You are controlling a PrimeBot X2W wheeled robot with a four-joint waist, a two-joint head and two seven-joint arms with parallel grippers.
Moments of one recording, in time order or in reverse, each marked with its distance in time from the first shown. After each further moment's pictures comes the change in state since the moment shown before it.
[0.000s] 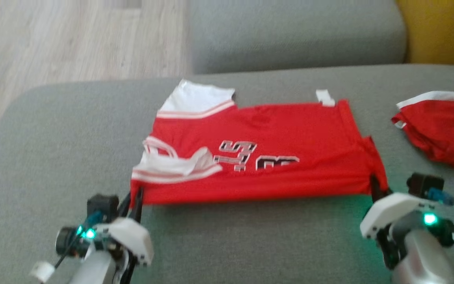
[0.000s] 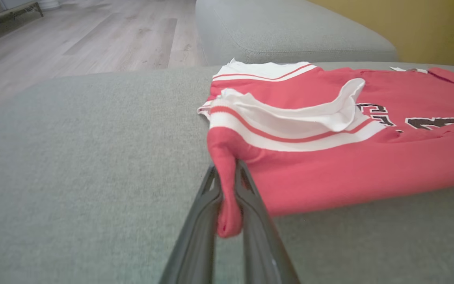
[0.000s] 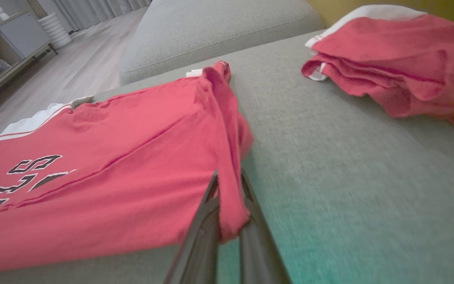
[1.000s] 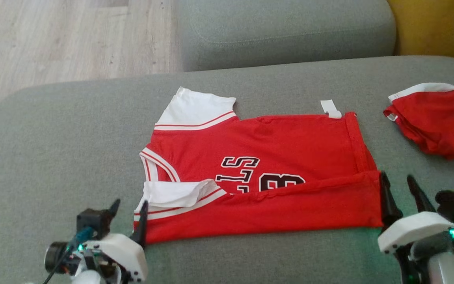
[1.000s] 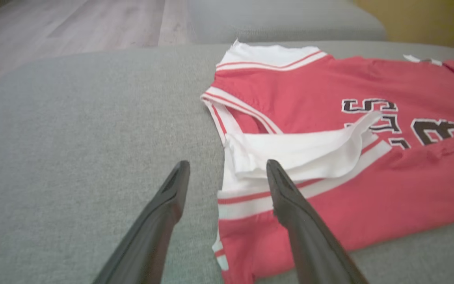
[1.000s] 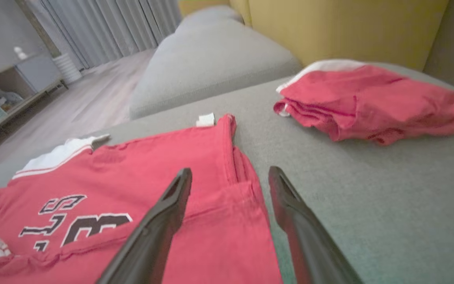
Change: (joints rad) left arm 0.209 0.100 -0.014 -0.365 -0.048 0.073 0.197; right arm 0.298 0.001 0.020 -0.518 0.094 0.000 0.095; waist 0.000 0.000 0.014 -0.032
